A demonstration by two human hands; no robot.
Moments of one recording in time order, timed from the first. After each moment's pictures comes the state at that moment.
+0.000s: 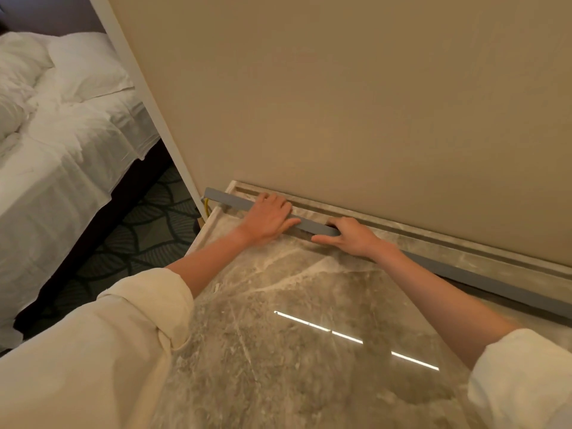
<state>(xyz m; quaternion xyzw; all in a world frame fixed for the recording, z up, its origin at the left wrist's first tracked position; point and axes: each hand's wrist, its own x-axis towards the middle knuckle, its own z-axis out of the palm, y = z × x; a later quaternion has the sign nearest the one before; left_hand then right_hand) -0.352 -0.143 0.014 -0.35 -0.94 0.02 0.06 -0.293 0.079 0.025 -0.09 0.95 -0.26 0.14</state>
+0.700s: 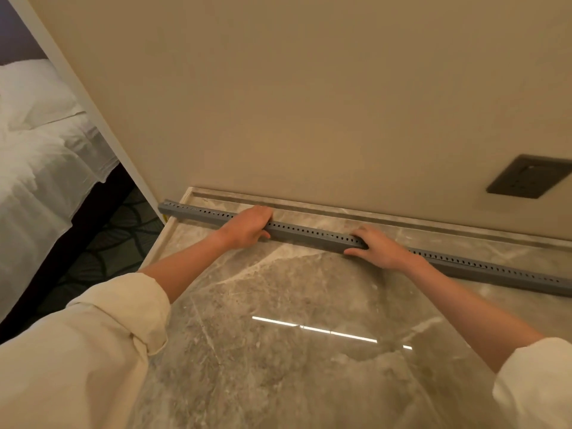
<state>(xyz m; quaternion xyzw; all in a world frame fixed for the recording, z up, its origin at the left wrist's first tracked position) -0.313 -0.097 0.033 -0.39 -0.91 -0.12 -0.09 -0.188 0.210 0.029 -0.04 0.98 -0.18 0.12</state>
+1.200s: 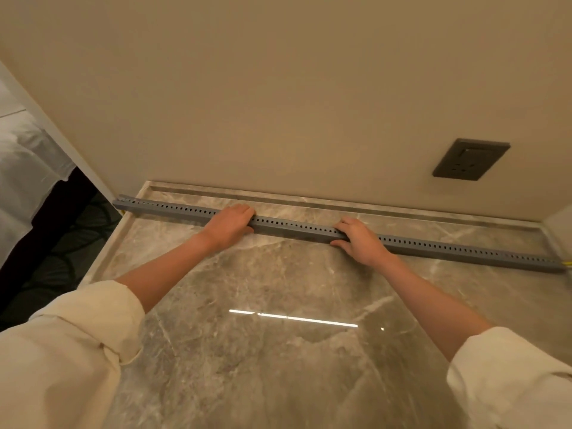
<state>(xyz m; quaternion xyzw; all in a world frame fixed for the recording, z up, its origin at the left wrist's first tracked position) -0.275 -0.048 0.028 -0.41 -0.91 -0.07 -0.01 -0.147 0.247 0.025 -0.02 0.99 -0.16 0.02</state>
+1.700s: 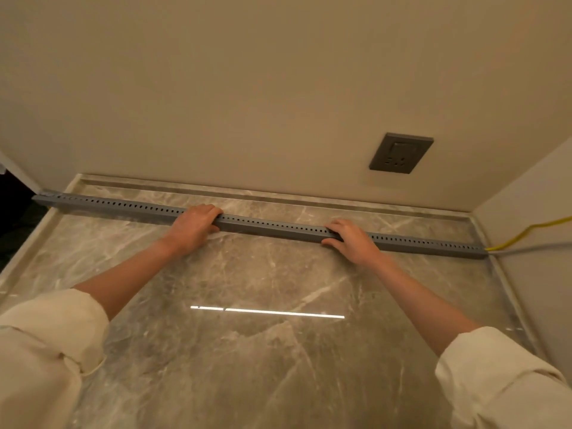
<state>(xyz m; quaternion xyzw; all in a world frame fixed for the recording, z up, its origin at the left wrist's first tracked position) -0.244 0.004 0.020 -0.38 -0.92 -0.11 0.01 -0.091 0.340 0.034 0.02 0.99 -0.16 0.04</state>
